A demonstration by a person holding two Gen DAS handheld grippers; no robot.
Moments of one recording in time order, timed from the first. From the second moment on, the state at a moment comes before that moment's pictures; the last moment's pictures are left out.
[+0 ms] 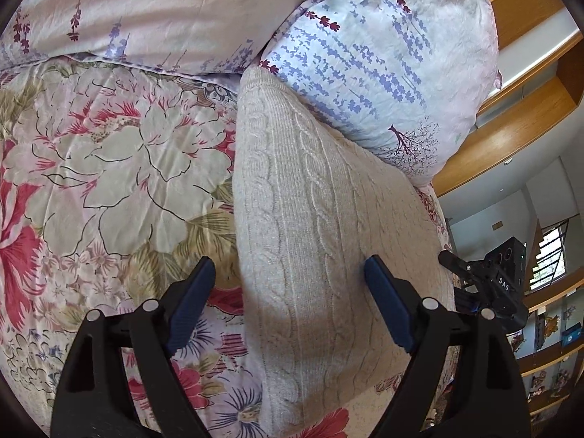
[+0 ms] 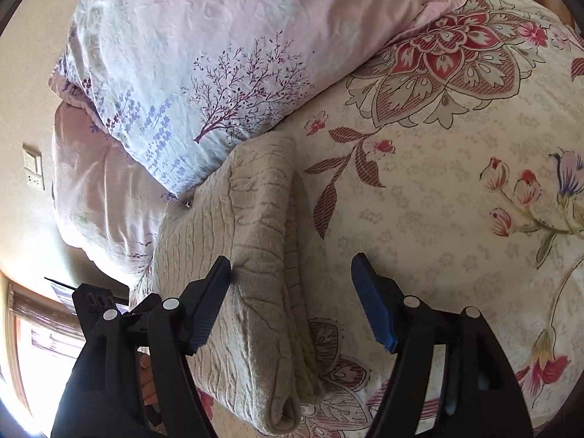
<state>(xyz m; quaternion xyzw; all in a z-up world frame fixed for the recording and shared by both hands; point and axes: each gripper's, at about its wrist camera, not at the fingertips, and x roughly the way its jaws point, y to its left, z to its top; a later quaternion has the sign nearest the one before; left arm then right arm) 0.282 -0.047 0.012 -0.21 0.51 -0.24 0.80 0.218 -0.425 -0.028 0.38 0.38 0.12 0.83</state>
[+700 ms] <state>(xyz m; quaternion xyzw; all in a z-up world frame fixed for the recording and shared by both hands) 0.298 -0.068 0.000 -0.26 0.51 -0.26 0.78 0.232 -0.402 -0.045 0.39 0.39 0.20 0.81</state>
